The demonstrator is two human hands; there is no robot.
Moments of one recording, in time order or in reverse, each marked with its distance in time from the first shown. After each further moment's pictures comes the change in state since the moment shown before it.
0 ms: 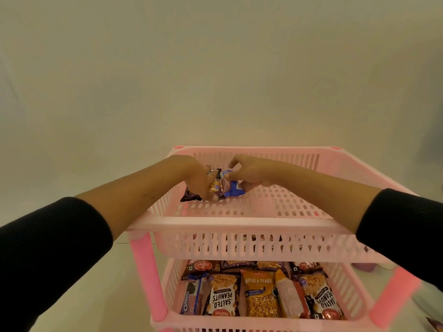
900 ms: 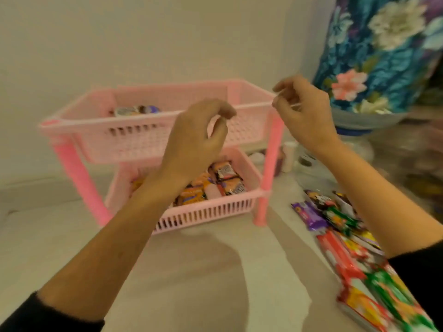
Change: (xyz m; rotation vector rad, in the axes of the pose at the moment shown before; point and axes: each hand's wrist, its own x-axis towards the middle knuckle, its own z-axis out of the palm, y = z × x) left_hand -0.179 0.206 0.033 -1.097 1.373 0.564; right_hand -0.309 0.100 -0.019 -0.117 1.090 -0.364
